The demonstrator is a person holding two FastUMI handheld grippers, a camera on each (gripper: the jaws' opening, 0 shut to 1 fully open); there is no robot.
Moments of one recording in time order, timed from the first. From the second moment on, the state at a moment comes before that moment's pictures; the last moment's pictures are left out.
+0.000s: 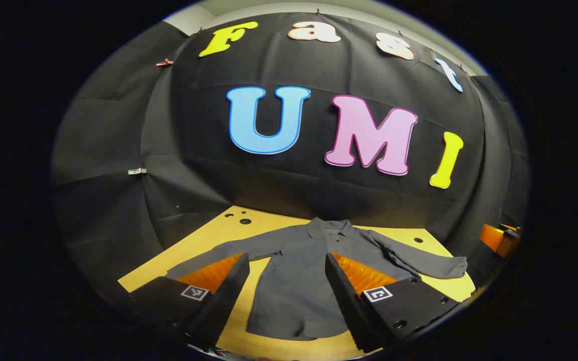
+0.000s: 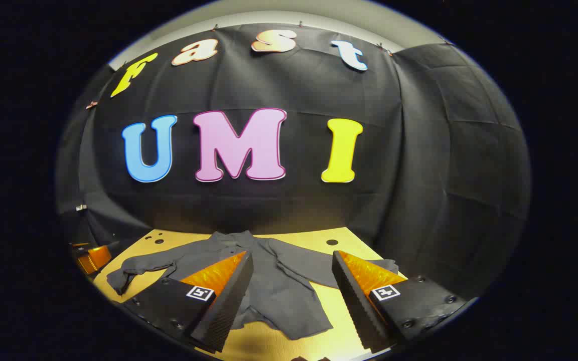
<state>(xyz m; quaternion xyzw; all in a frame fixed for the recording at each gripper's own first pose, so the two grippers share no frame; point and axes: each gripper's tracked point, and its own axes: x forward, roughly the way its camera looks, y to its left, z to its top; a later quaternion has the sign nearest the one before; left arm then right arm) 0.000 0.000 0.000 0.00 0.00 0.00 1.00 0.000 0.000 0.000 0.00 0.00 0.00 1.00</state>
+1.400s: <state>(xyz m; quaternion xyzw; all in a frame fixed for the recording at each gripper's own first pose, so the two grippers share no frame) 0.034 -0.035 0.008 0.07 -0.03 0.02 1.00 0.083 -0.077 -0.045 0.03 0.06 -0.07 1.00</state>
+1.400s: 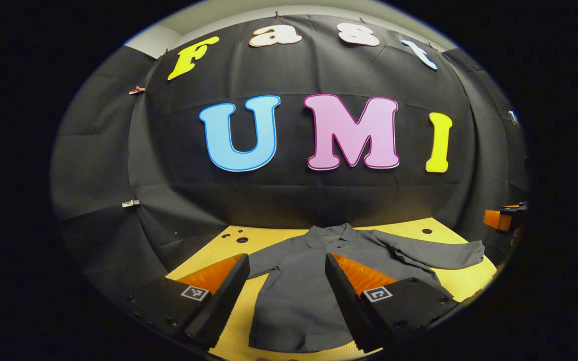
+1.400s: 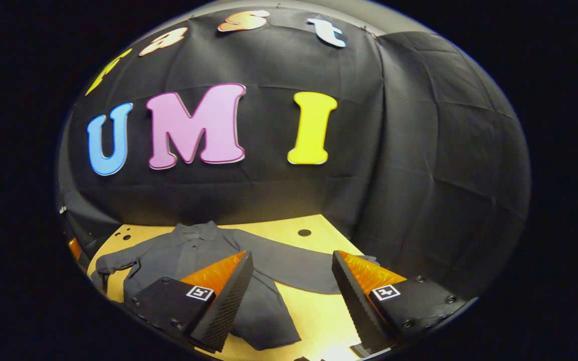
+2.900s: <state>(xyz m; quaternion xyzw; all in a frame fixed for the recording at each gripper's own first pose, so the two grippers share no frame) 0.074 -0.042 -0.063 0.02 0.10 0.13 0.99 0.241 -0.278 -0.251 0.15 0.31 -0.25 0.91</state>
